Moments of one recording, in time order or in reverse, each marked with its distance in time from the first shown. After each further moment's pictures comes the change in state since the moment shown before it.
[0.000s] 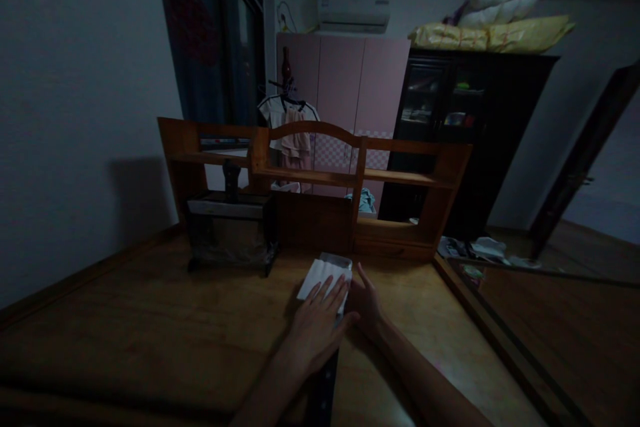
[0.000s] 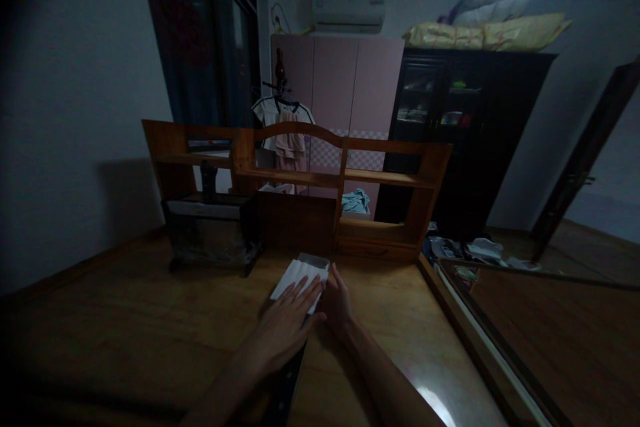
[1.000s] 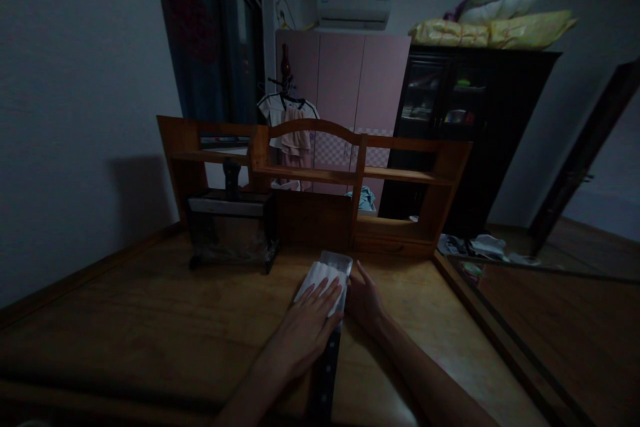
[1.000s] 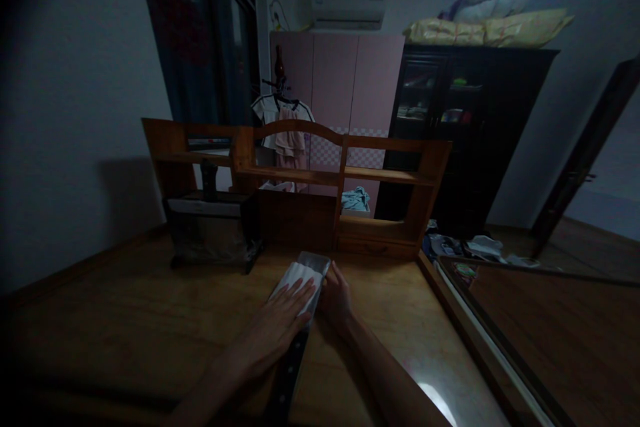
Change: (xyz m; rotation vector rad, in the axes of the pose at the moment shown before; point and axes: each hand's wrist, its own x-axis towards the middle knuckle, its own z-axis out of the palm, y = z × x) left_hand -0.018 -0.015 -0.009 0.002 -0.018 0.074; right_hand 0.008 0.008 -0.019 0.023 0.012 0.027
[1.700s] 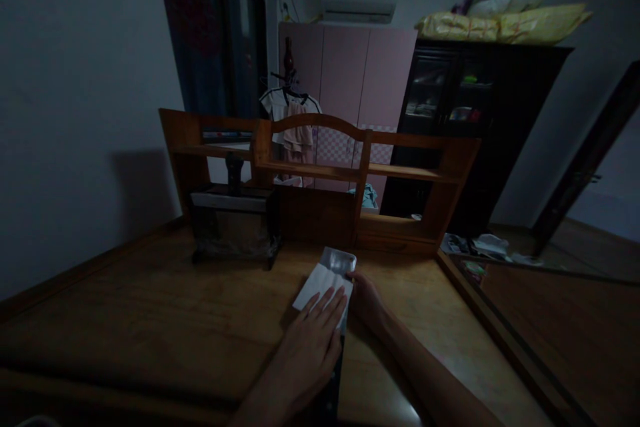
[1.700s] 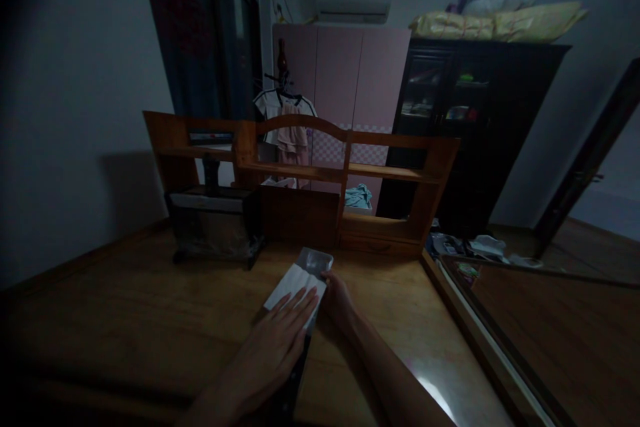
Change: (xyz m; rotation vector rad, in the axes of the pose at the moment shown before) left_hand -0.025 0.028 -0.011 0.062 0.029 0.001; right_hand 0.005 0.006 0.005 -0.009 0.062 0.092
